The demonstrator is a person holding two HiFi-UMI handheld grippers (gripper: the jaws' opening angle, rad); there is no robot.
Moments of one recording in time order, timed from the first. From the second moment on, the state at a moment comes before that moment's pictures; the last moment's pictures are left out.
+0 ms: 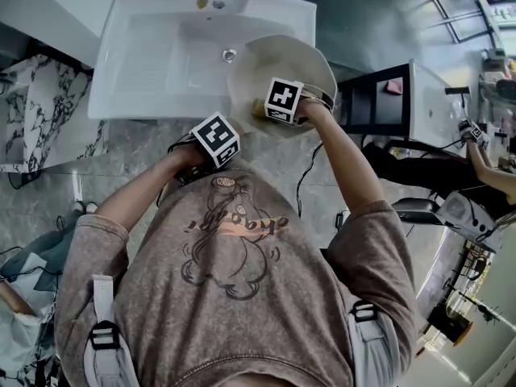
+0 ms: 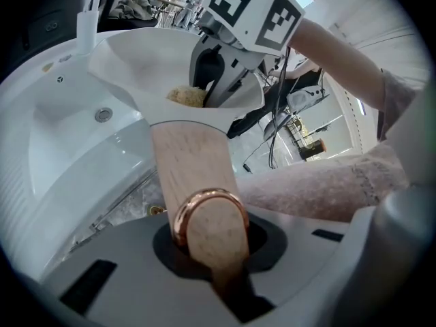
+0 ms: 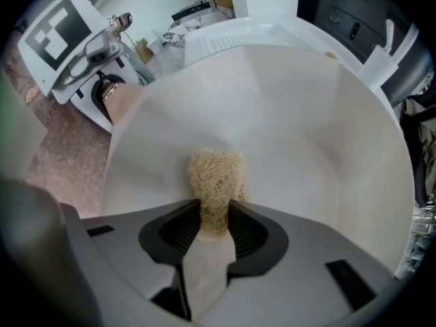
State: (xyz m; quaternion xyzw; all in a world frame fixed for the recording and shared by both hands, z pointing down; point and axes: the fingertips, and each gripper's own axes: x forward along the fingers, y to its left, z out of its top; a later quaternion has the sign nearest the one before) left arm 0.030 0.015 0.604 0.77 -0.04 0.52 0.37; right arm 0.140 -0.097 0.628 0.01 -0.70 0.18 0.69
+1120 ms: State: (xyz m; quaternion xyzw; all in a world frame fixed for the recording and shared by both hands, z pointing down) left arm 0.032 0.015 0.603 0.77 -0.04 0.52 0.38; right arm 0.114 -0.166 0.631 0.13 -0.75 0.17 0.63
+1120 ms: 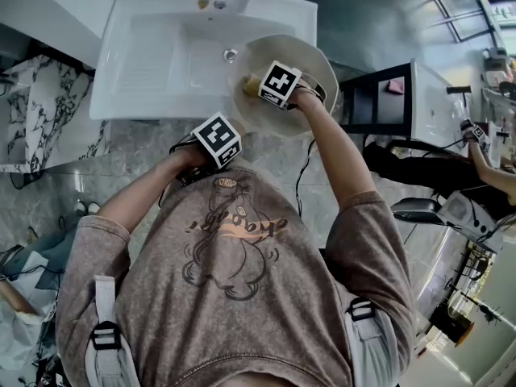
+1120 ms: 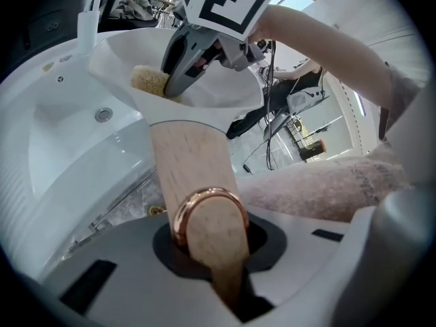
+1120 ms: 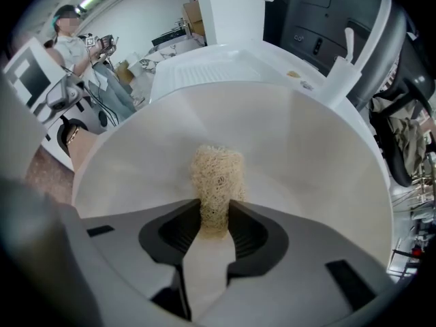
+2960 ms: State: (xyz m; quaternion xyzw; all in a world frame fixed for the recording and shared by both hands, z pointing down) left arm 0.030 0.013 0.606 0.77 -0.04 0.52 0.38; right arm 0.227 -0.169 0.631 0.16 -0.63 0.16 0.74
